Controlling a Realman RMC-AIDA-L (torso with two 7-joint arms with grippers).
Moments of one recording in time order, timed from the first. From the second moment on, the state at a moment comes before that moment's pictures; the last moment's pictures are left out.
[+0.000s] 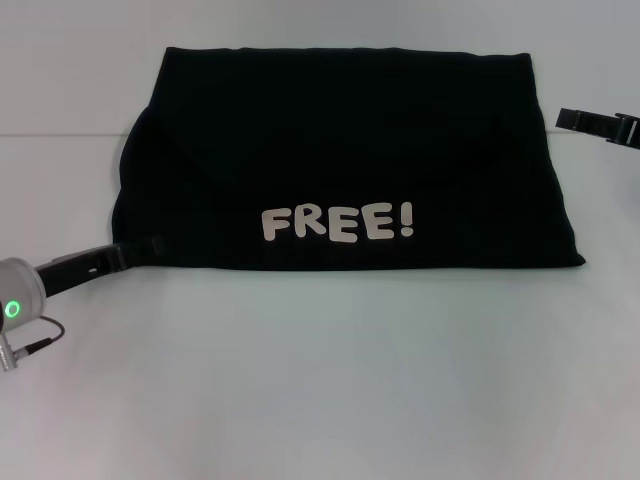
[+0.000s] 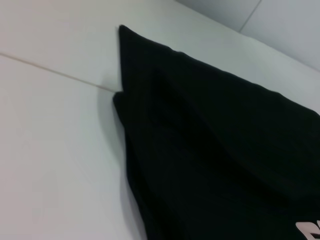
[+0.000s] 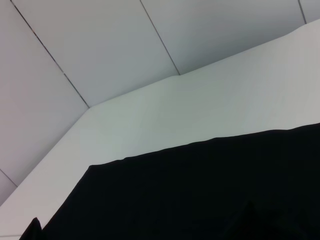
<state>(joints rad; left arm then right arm) -0.58 -2.10 0.46 0.48 2.07 0.87 -1.78 0.75 1.90 -0.40 -0.41 -2.08 -1.06 1.84</state>
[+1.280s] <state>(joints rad) -0.60 -2.09 0.49 0.48 2.10 0.81 -1.77 0.74 1.90 -0.40 -0.41 -2.08 -1.06 1.85</state>
